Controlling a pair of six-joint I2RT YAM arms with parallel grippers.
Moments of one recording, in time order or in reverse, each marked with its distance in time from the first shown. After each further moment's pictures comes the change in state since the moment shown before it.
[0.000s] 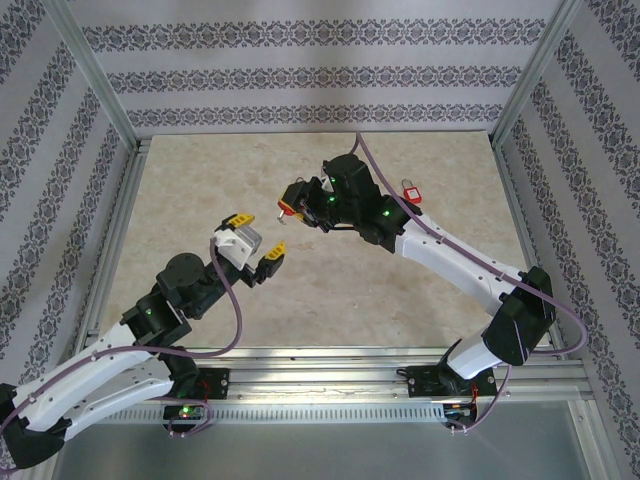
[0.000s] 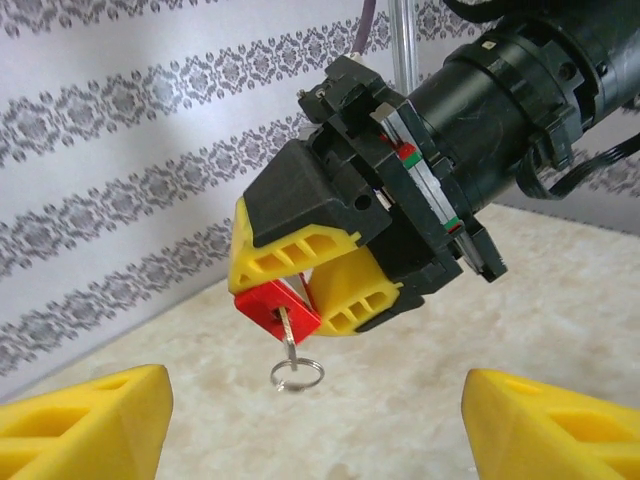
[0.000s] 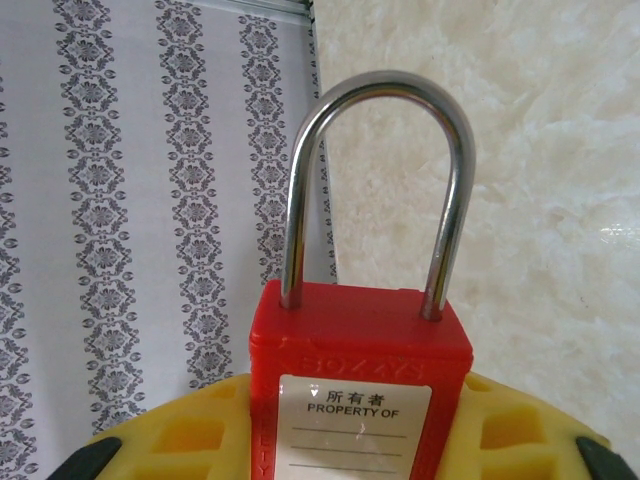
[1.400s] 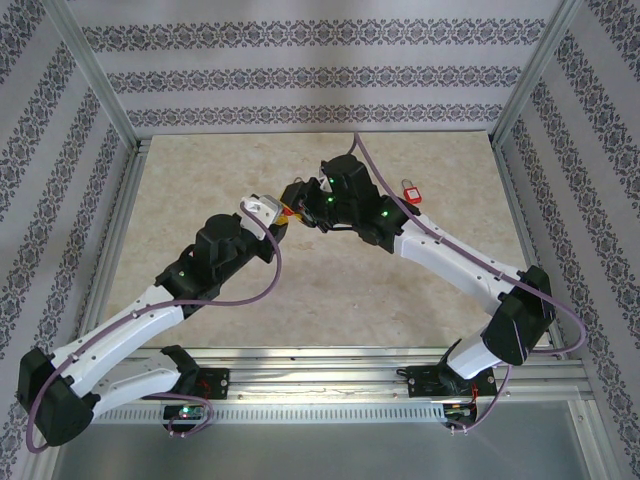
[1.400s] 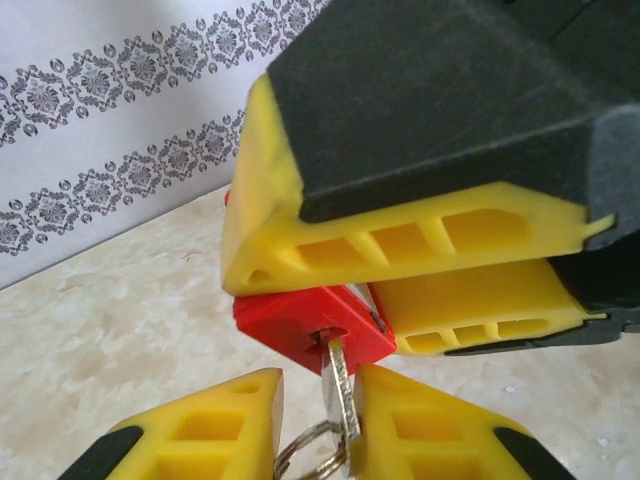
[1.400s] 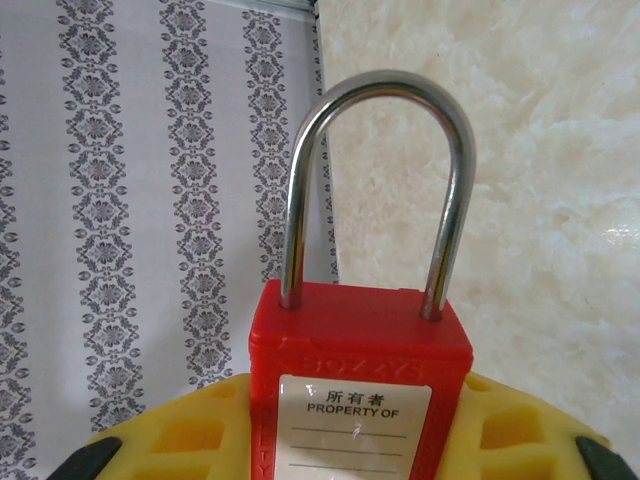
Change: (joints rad) left arm 0.162 0.343 0.132 -0.014 0.101 -0.072; right arm 0.008 0.006 0.000 0.010 -0.001 -0.007
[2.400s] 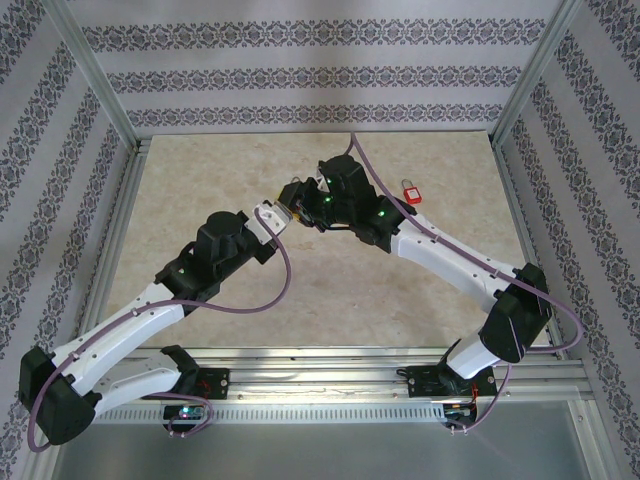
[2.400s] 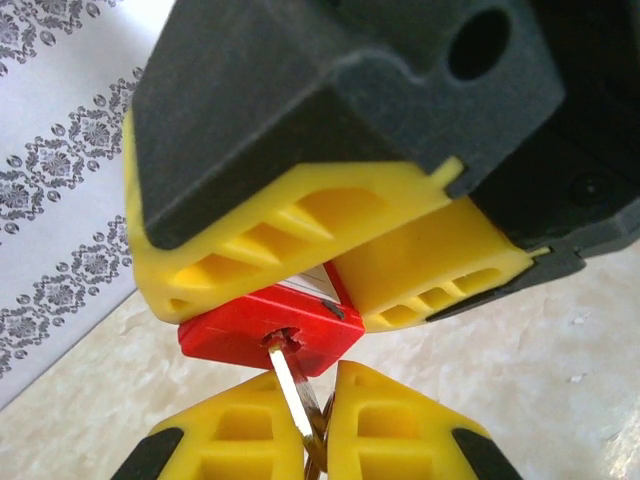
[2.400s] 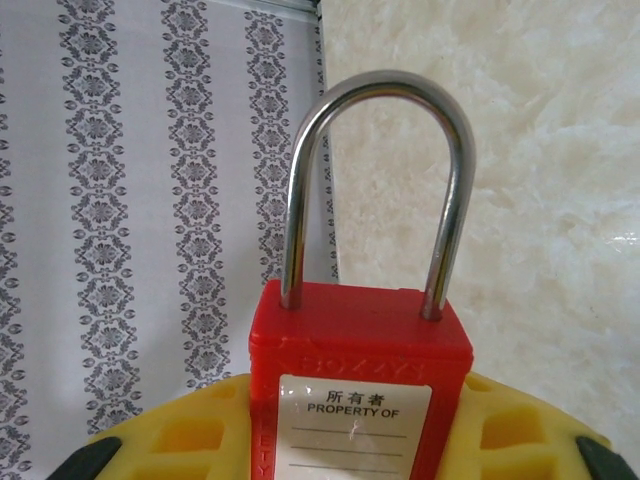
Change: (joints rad) left arm 0.007 0.008 0.021 -0.048 0.021 0.318; right arm 0.005 0.018 0.000 0.023 0.003 -0.005
